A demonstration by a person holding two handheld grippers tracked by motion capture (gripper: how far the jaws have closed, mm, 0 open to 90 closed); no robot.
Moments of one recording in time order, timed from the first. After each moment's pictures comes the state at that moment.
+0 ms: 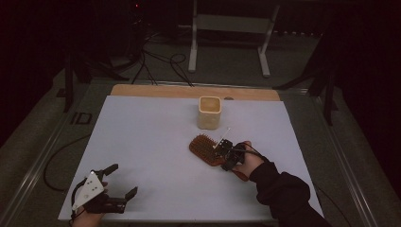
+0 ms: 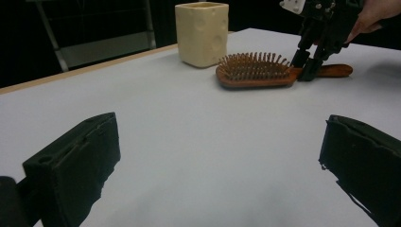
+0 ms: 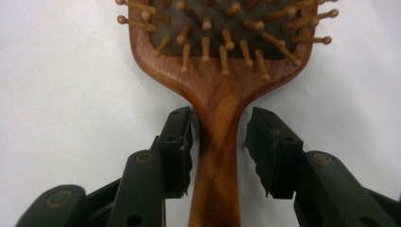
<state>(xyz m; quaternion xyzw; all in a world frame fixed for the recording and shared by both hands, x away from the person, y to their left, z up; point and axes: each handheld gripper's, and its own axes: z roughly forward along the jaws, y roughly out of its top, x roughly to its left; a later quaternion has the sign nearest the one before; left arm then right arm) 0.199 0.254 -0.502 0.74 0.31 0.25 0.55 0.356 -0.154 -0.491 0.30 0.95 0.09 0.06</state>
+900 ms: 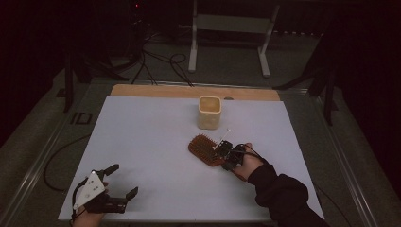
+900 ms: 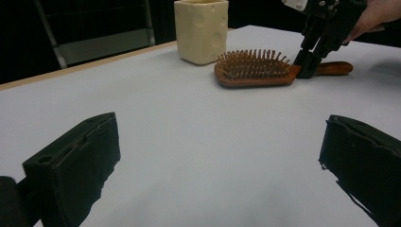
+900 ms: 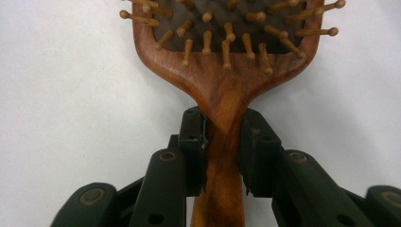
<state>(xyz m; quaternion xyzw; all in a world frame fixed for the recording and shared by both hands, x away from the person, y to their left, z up) 0.200 0.253 -0.503 0.74 0.31 0.25 0.54 0.351 -0.155 -0.492 0.30 0.95 0.10 0.06</state>
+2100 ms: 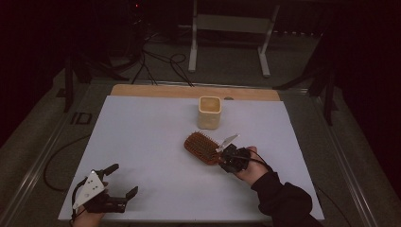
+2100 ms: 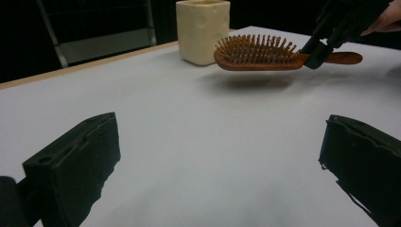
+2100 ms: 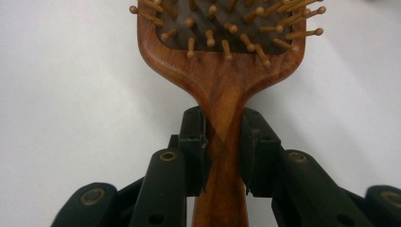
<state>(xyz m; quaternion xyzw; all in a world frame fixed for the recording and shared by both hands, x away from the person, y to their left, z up) 0.200 0.252 -0.501 0.74 0.32 0.24 0.54 0.324 -0.162 -0.473 0.28 0.93 0.20 0.11</state>
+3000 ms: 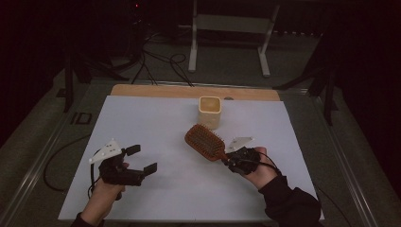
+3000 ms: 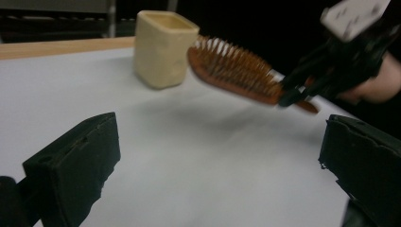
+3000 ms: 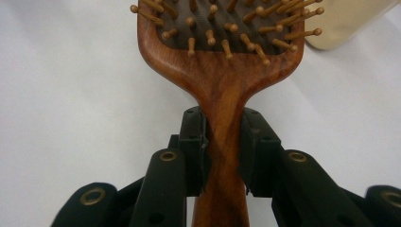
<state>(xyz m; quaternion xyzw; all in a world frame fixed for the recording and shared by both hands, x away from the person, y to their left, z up) 0.257 0.200 -0.430 0.73 0.37 0.08 0.57 0.302 -0.179 -0.444 0.26 0.91 0.28 0.16</state>
